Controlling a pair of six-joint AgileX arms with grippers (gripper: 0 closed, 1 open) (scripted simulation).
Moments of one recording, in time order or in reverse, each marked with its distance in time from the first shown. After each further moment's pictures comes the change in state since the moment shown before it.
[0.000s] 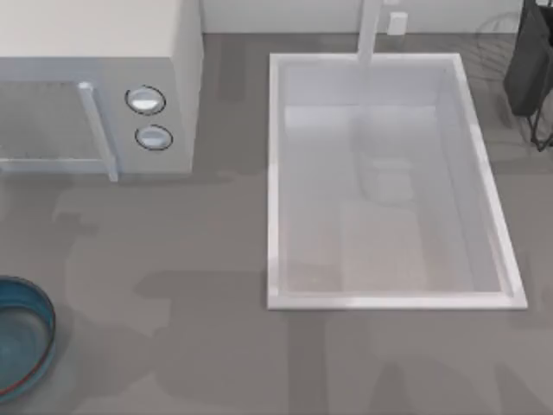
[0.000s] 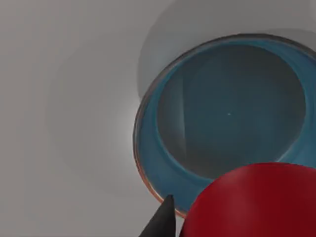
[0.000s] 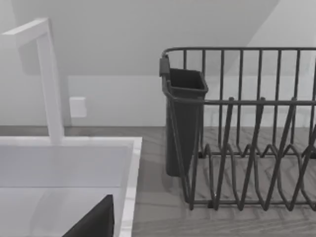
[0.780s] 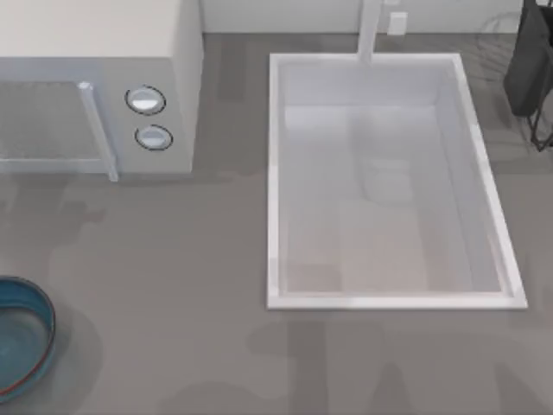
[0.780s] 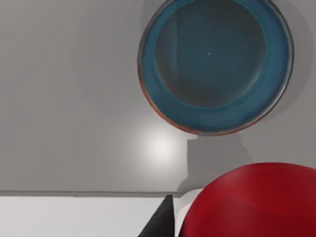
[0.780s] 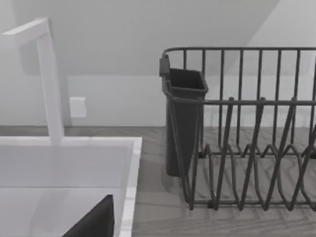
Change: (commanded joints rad) left arm -0.006 -0.055 0.363 -0.382 0.000 -0.010; right arm 0.000 0.000 0.000 0.000 0.000 0.000
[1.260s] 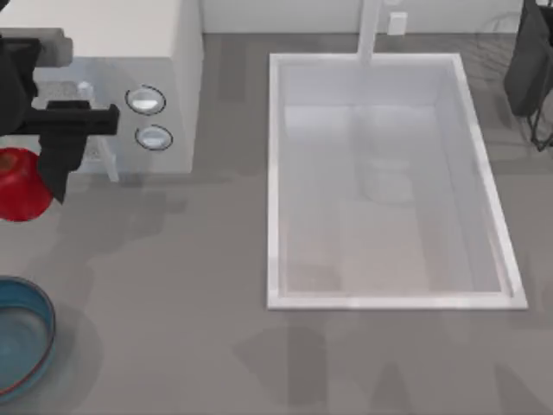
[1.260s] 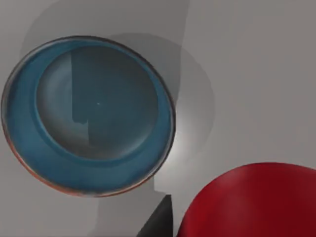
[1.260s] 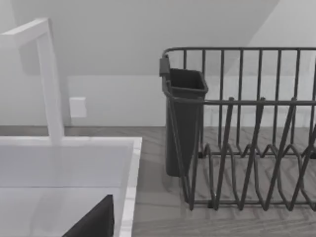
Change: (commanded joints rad) left arm -0.365 0.114 -0.101 0.193 0.006 -0.363; right arm 0.000 0.000 0.000 0.000 0.000 0.000
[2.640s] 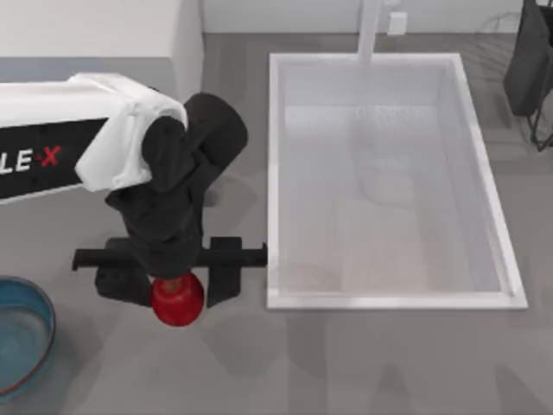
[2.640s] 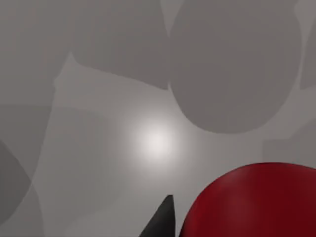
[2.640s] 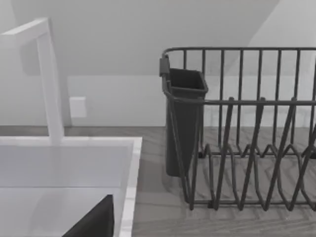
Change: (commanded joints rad) left arm -0.319 0.162 -0.461 0.628 0.006 -0.316; right arm 0.000 0.000 0.000 0.000 0.000 0.000
